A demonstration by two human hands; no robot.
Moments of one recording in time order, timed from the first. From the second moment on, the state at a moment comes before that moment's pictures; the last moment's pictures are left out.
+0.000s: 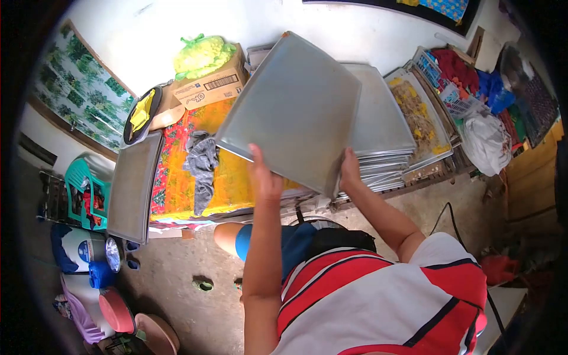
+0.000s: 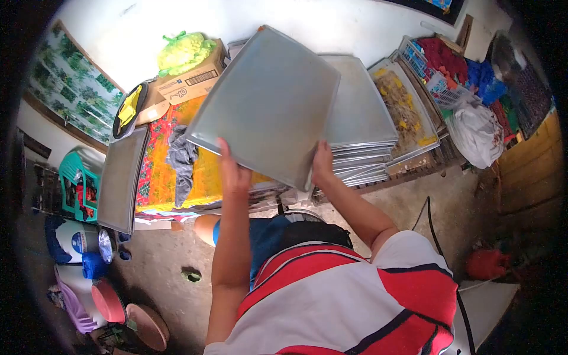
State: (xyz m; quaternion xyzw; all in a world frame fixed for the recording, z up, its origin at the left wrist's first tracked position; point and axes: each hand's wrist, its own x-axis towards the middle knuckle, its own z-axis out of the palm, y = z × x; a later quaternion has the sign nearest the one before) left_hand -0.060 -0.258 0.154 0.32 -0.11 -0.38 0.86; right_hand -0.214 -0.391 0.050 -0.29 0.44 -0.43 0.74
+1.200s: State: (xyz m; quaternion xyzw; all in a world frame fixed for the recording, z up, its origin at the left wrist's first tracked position) left_hand 0.026 -0.006 0.142 0.35 0.03 -0.25 0.90; right_hand 0.064 -0.572 0.170 -0.71 0.20 -0.12 0.66
